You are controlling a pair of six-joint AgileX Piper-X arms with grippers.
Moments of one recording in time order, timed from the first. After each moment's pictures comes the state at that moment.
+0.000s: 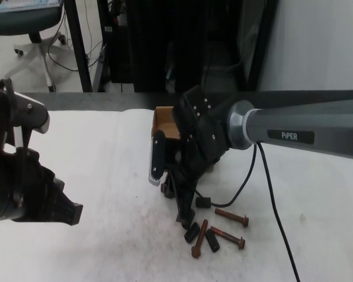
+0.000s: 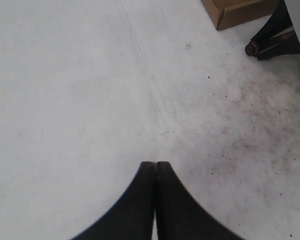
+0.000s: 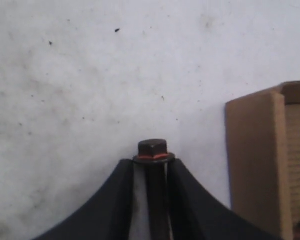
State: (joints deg) left arm -14.4 52.1 -38.1 40.5 1.0 8.1; right arm 36.3 119.8 -80.6 27.9 -8.2 -51.4
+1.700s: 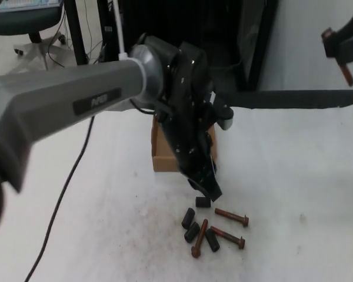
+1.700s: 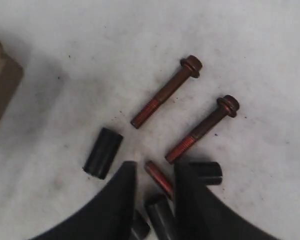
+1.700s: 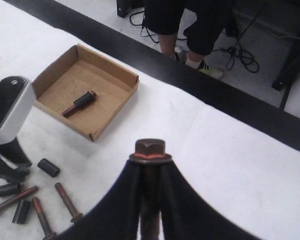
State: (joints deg) left arm -38.2 114.8 -91.3 54.2 20.1 27.0; right arm 3.6 69.2 -72.9 53.0 -17.4 -21.6
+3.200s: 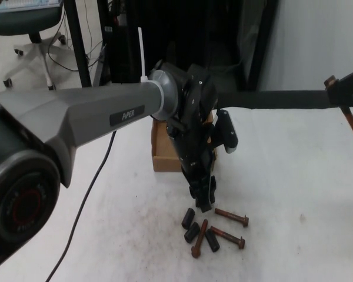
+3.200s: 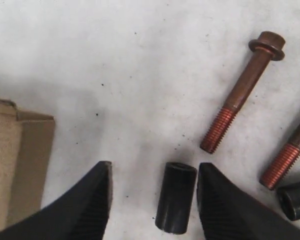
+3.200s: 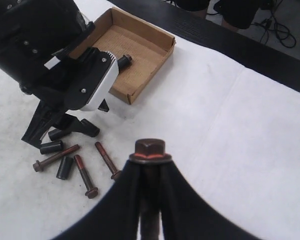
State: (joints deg) left arm -38.2 123.1 -94.9 48.9 14.3 44.6; right arm 3.6 62.1 -65.5 55.8 -20.9 -21.4
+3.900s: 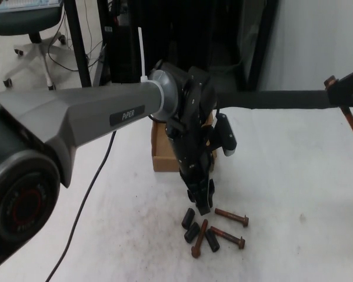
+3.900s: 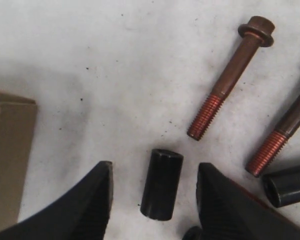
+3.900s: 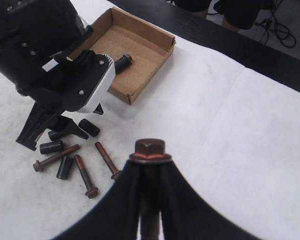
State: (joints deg) left arm -38.2 123.1 -94.9 51.5 14.3 43.7; right arm 3.6 62.1 -65.5 55.8 -20.9 -21.4
